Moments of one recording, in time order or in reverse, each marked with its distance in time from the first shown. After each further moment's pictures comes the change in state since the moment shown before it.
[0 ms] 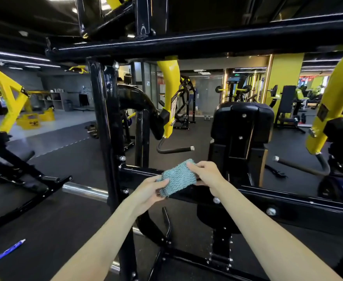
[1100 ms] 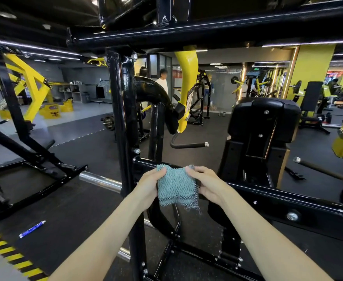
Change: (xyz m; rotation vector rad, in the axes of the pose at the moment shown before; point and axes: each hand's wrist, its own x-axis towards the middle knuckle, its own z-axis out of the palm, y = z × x) left_hand -0.013 0.005 -0.020 -0.081 0.233 0.064; right_hand 0.003 0.022 0.037 0.270 -0.227 0.244
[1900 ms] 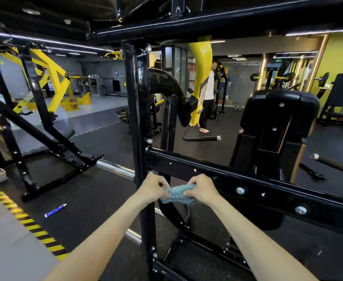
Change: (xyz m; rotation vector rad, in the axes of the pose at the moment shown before) left_hand -0.037 -0.016 -0.024 1.000 0.097 0.001; right_hand -0.015 0.045 0.023 -1.000 0.072 -0.253
